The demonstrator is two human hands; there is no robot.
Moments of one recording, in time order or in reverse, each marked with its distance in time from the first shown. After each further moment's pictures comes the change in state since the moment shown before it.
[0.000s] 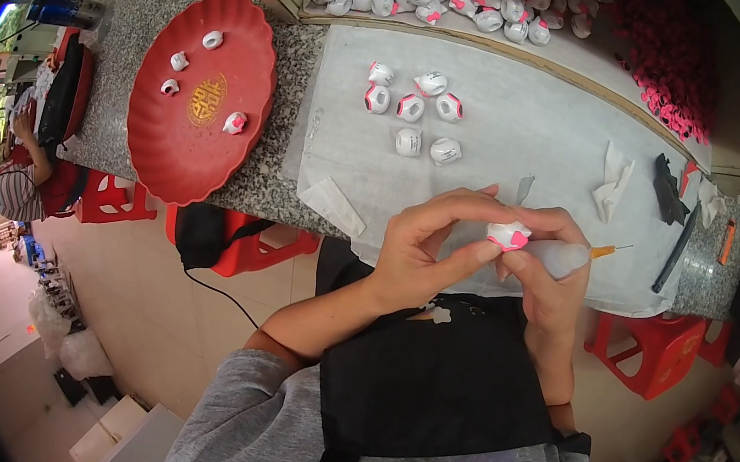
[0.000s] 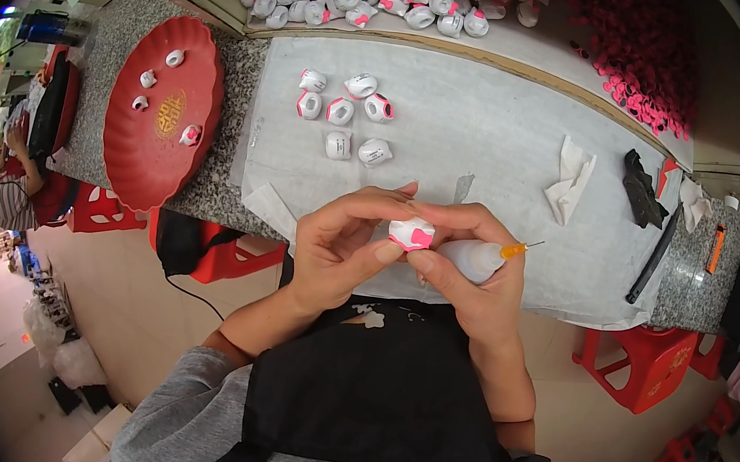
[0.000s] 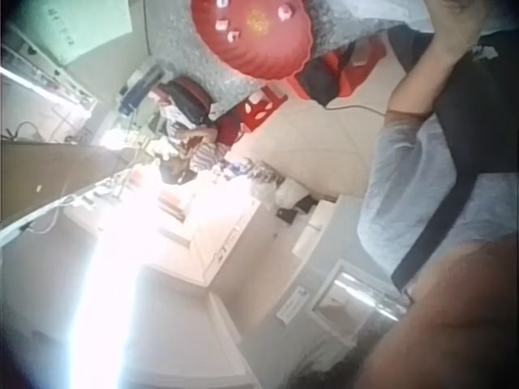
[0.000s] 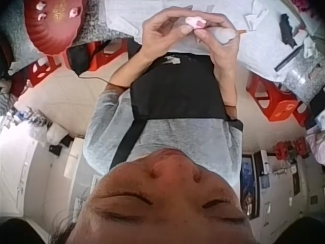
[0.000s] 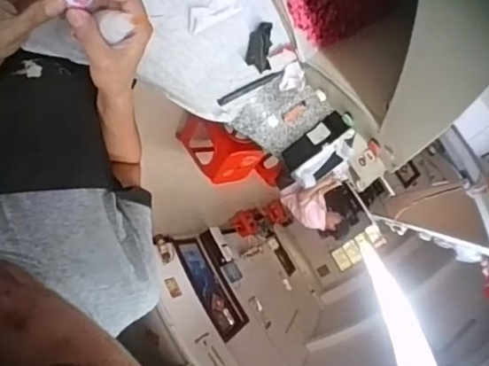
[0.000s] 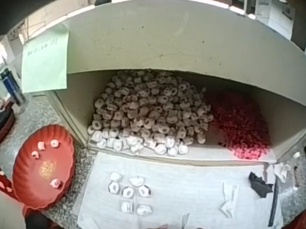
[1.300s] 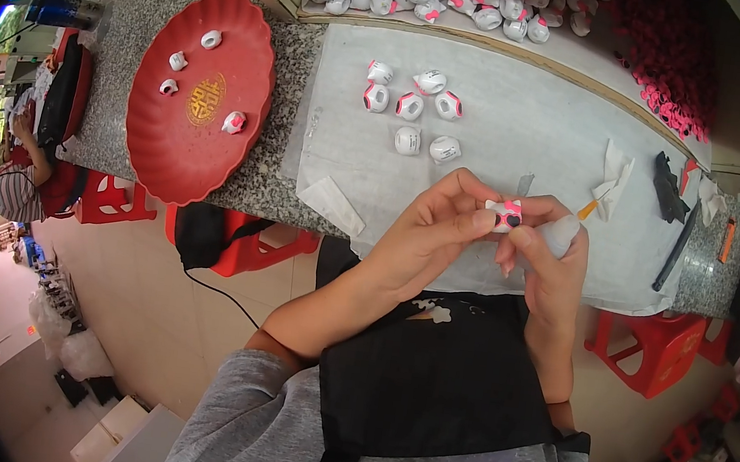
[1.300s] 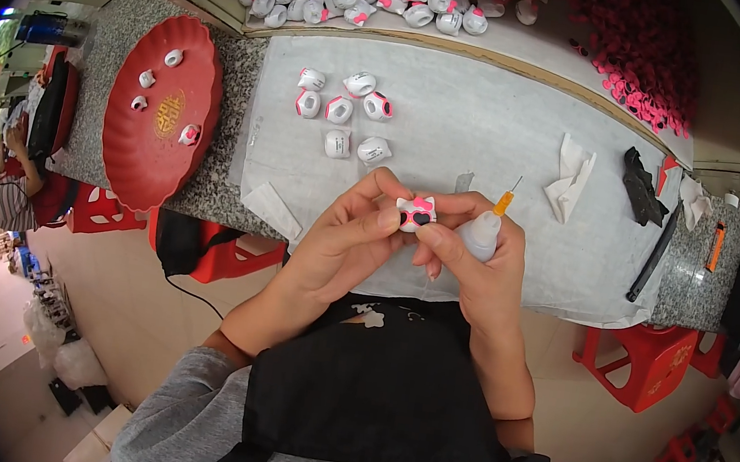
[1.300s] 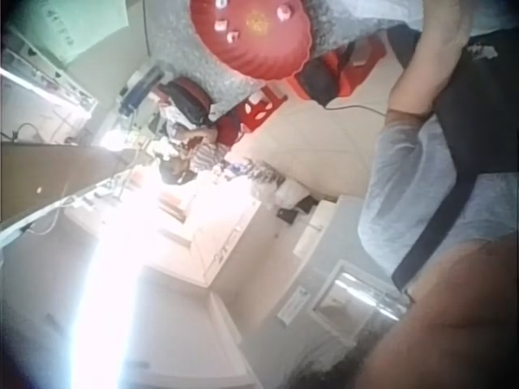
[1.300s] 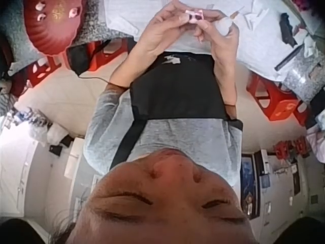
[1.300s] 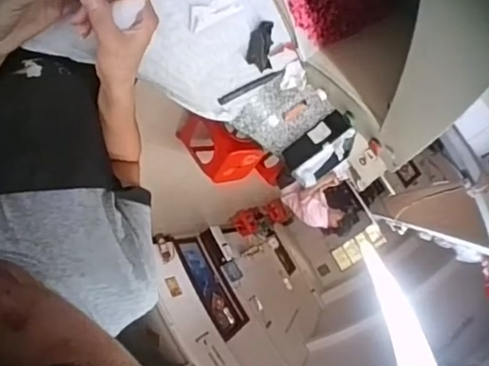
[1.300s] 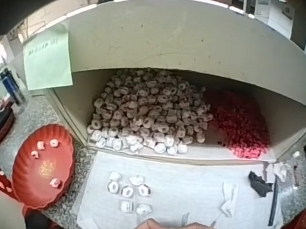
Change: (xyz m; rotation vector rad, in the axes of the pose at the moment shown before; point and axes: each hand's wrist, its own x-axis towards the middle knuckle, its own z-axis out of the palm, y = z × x) left_hand 0.004 -0.003 -0.002 -0.695 0.078 -0.508; right_hand 0.008 0.002 -0.001 -0.061 0.084 0.108
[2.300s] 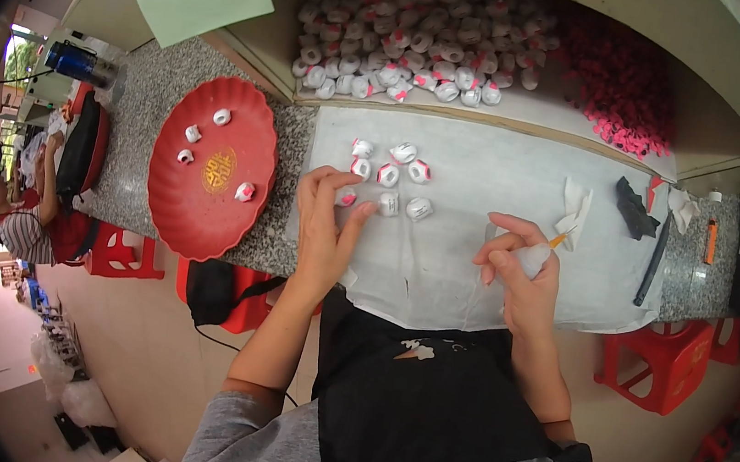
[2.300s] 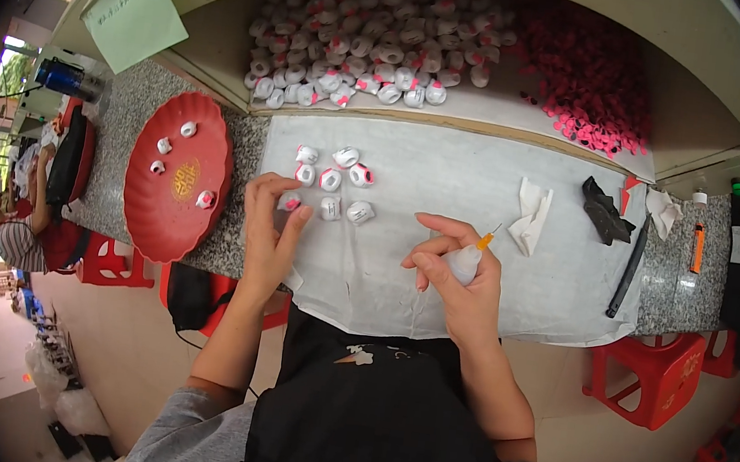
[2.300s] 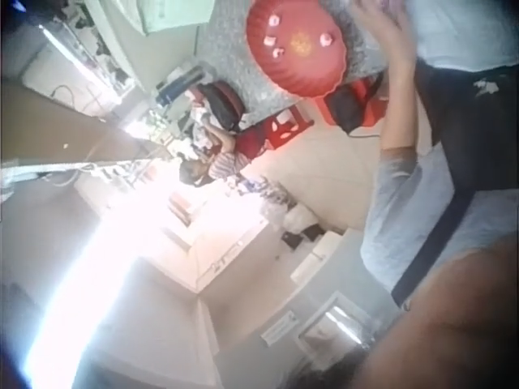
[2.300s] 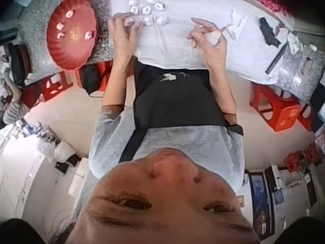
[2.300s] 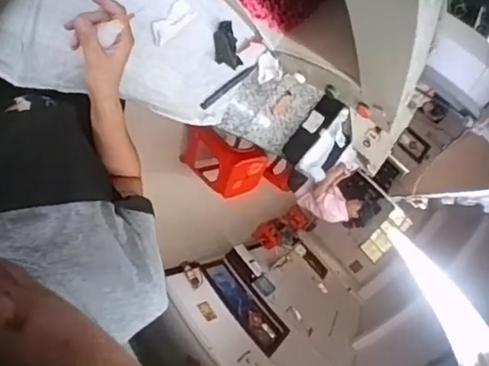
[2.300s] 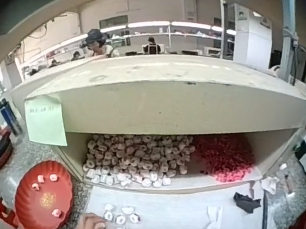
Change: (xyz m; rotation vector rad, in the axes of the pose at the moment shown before) left_hand -0.010 0.062 -0.048 1.752 0.477 0.698; right_hand 0.005 0.001 -0.008 0.041 0.003 -0.165
